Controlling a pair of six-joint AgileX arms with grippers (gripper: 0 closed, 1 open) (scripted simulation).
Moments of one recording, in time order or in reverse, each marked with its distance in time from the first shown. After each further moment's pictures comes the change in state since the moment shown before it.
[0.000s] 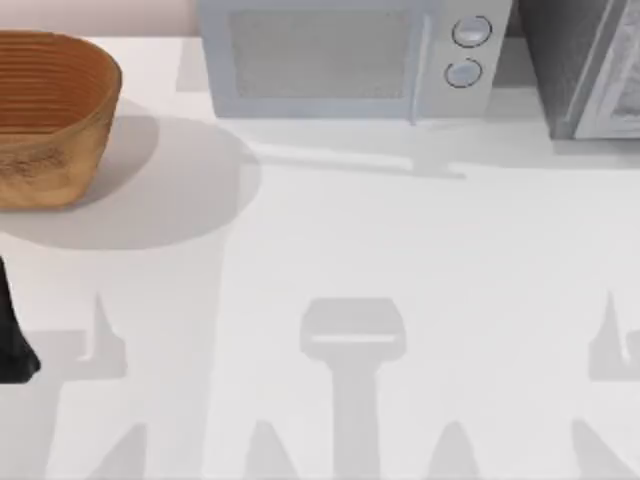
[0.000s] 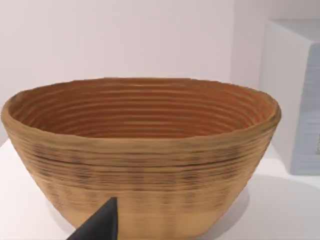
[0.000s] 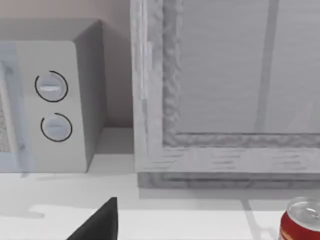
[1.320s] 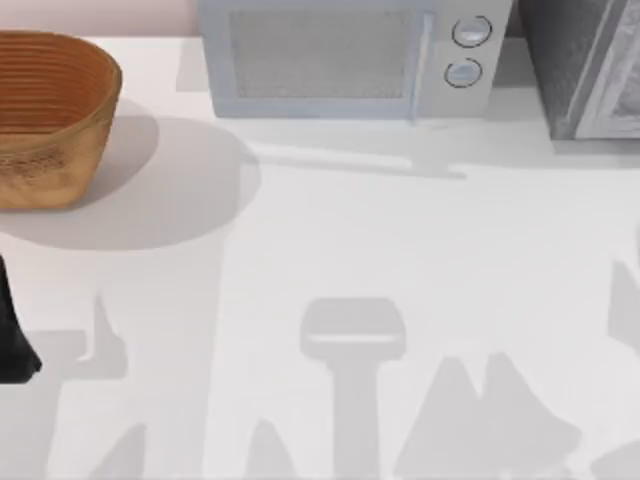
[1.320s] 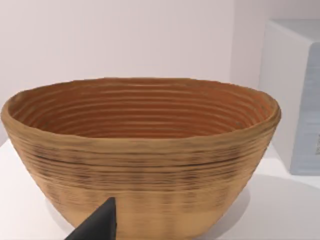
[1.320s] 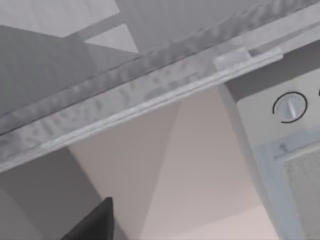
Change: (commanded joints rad) left arm 0.000 0.000 0.000 0.000 0.000 0.000; right arm -0.090 0.727 0.115 0.588 -0.189 1.972
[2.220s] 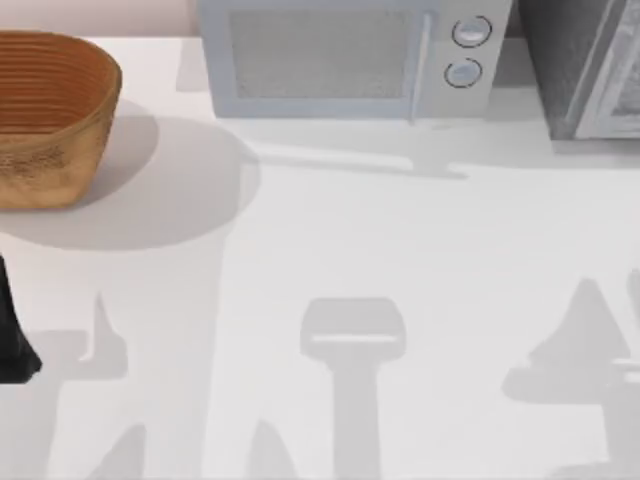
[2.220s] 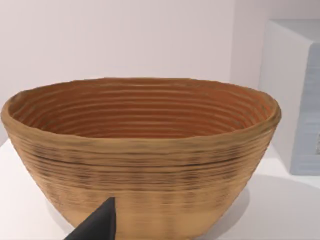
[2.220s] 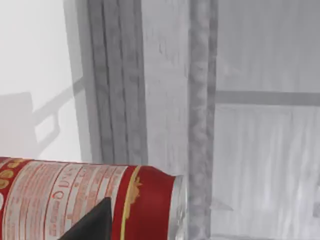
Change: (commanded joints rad) left arm 0.000 0.000 0.000 0.000 0.000 0.000; right arm -0.222 0.926 0.084 0.701 -0.109 2.729
